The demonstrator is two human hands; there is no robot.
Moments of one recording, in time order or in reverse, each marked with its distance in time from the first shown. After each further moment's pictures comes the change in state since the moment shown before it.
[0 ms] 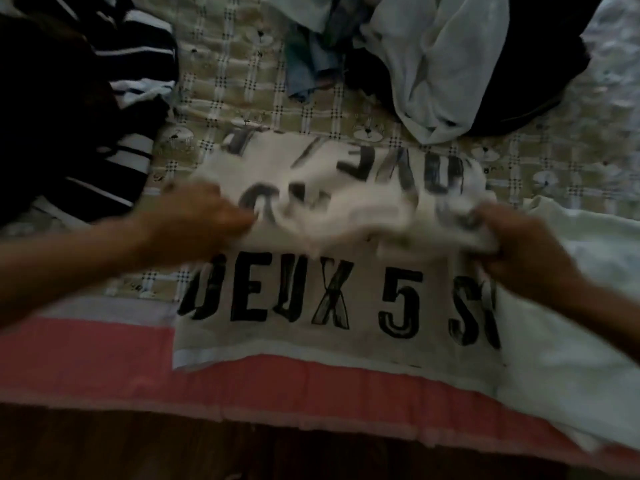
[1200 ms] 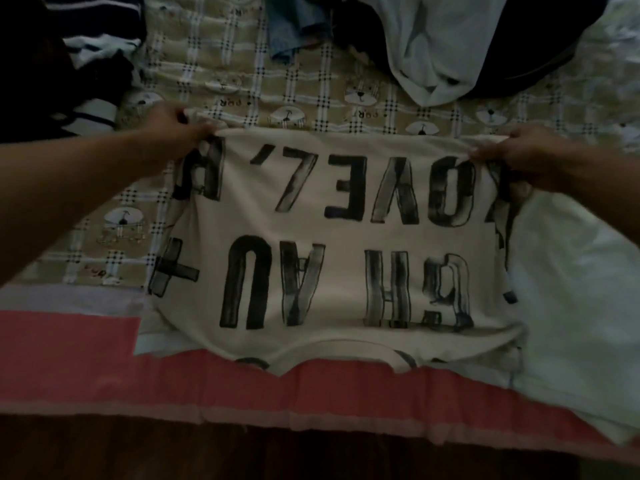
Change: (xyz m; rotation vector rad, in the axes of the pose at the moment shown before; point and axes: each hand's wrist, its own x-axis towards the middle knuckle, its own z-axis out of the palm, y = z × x) left_hand 0.086 -0.056 0.044 -1.032 0.378 -1.118; right_hand 0.091 0.082 0.029 0.665 -0.039 0.943
